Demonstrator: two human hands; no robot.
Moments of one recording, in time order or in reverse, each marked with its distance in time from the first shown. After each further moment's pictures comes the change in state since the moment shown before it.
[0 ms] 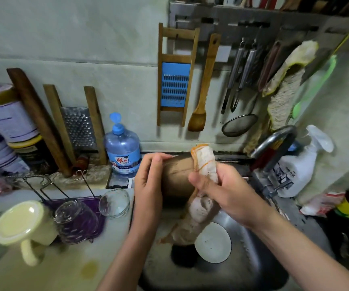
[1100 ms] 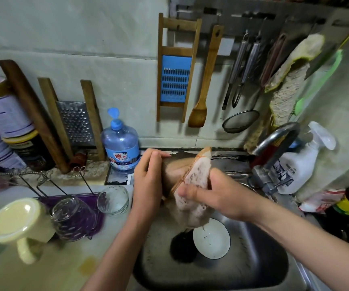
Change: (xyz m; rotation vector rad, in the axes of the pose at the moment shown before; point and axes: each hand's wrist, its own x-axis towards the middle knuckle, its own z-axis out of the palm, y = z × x) left_hand 0.018 -0.013 0.002 0.040 0.107 0.032; right_hand 0.014 0.009 -0.002 -0.049 -0.199 0.145
